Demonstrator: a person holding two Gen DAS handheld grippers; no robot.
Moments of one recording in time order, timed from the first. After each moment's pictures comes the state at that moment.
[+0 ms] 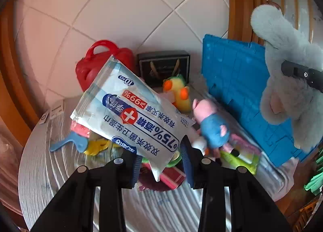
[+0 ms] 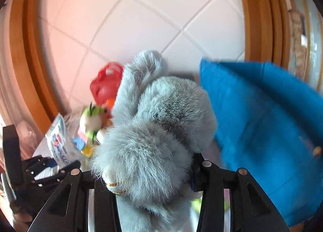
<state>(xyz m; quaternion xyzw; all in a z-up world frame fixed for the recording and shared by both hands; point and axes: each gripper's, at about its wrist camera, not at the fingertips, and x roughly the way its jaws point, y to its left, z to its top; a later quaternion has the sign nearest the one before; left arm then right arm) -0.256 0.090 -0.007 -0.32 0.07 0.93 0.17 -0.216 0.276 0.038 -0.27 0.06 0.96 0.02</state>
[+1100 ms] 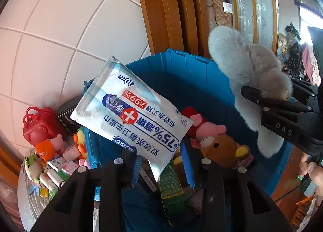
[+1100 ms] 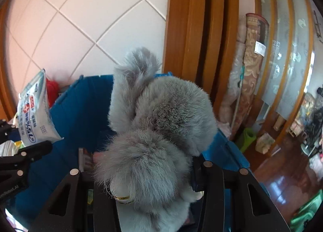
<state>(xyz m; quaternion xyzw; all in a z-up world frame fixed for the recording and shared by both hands) -0.196 0.508 0.082 -0.31 0.17 0.90 0.25 -0.155 0.660 0.076 -0.28 0.00 0.95 0.14</state>
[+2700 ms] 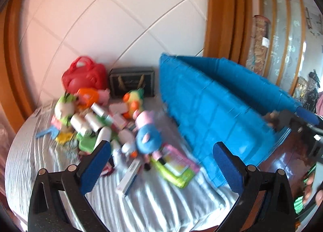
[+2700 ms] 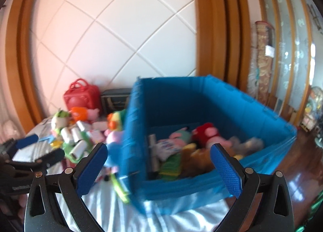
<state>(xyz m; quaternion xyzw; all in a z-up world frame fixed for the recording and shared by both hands) -0.127 0.234 0.023 -0.30 0.02 0.94 0.16 -0.068 0.452 0.065 -0.24 0.03 0.97 0.08</state>
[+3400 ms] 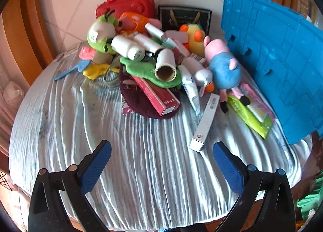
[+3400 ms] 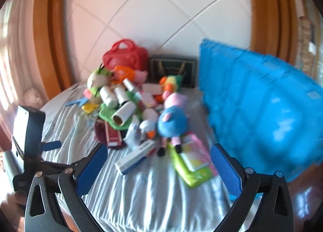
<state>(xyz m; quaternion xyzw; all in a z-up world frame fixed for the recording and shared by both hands) -0.191 0.114 -0.143 -0.44 0.03 0.89 0.06 -0.133 0.297 -0.060 -0.31 0.00 0.95 -0.03</state>
